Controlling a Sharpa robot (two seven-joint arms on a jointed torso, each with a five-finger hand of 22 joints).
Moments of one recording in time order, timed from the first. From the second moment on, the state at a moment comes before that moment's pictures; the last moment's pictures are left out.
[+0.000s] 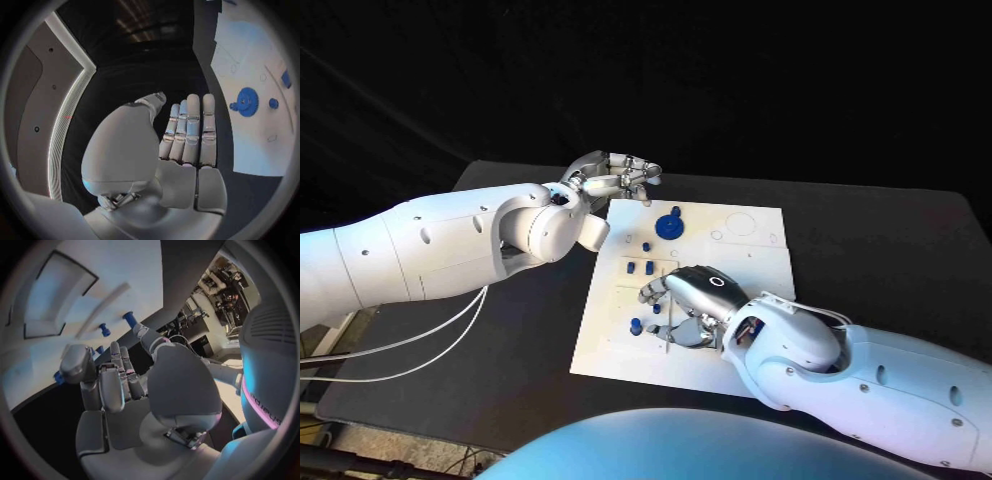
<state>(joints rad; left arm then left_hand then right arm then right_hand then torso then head) 1.14 -0.88 -0.01 1.51 -0.10 -0.28 0.26 1.43 -0.21 0.42 0.23 0.20 0.88 0.17 0.29 0.42 0.96 0.12 0.43 0.17 0.97 0.06 1.00 0.41 0.17 0.96 0.16 0.39 1.17 1.01 -0.66 -0.14 1.77 -1.64 -0.43 -0.20 1.26 -0.20 0.40 -0.02 0.16 0.89 0.17 0.13 0.45 0.99 0.12 0.14 0.18 1.47 0.03 1.42 1.21 0.09 1.36 0.14 1.03 1.31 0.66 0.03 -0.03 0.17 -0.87</state>
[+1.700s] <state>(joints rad) 1.14 -0.89 -0.01 1.52 -0.11 -0.28 0.26 1.42 -0.22 0.42 0.23 0.20 0.88 0.17 0.29 0.42 0.96 0.12 0.42 0.17 0.97 0.06 1.00 0.41 0.17 0.96 0.16 0.38 1.17 1.00 -1.03 -0.15 1.90 -1.37 -0.44 -0.43 1.26 -0.19 0.06 0.29 0.13 0.97 0.09 0.24 0.66 1.46 0.02 1.45 1.31 1.47 -0.04 1.56 1.31 0.05 1.46 0.06 1.39 1.31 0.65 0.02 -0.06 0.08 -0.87</state>
